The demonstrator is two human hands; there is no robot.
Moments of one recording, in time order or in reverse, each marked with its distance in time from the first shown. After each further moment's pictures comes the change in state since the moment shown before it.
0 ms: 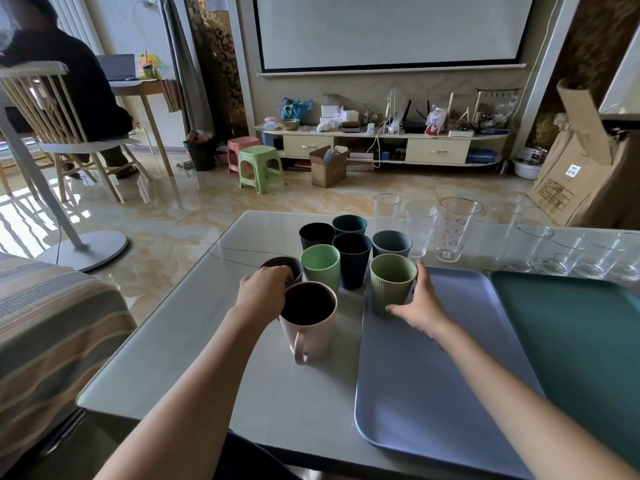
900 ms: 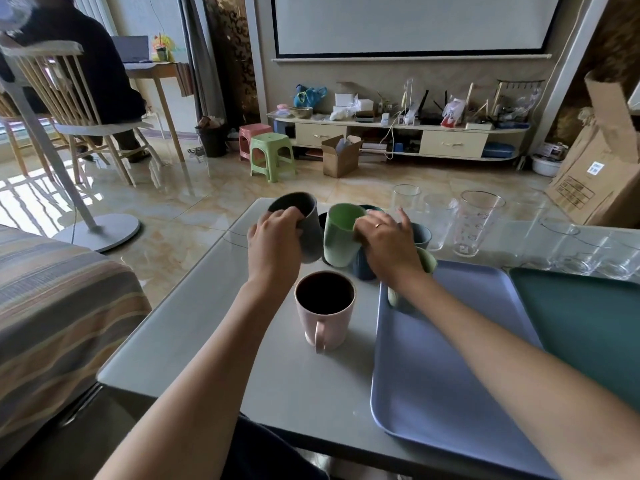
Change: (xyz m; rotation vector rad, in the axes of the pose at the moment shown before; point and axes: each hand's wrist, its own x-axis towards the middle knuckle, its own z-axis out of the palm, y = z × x) left_hand -0.005 0.018 -0.048 -0.208 0.451 0.006; right_hand 0.026 -0.090 0.041 -0.690 0.236 -0.736
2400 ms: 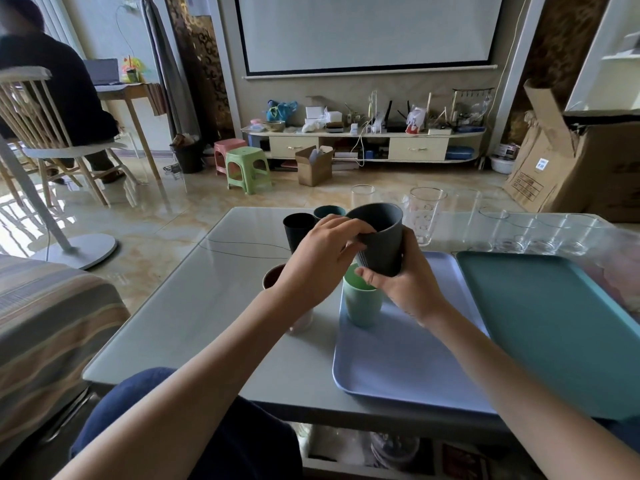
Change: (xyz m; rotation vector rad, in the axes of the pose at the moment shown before) left_hand -0.058 0.104 -0.022 -0.374 -0.174 0.548; right_hand -0.110 0.006 -0.094 0.814 0.102 0.398
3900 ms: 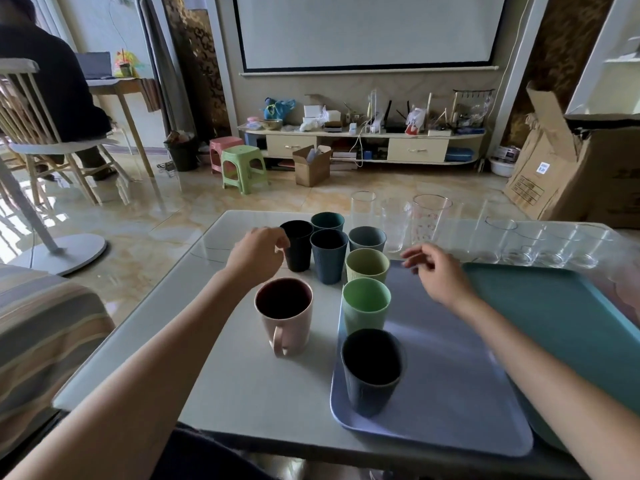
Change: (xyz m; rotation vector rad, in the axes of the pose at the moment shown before) left_hand 0.015 -0.138 -0.002 0.267 -0.230 -0.509; right_hand 0.056 0.058 -0.040 -0.278 -0.069 0.187
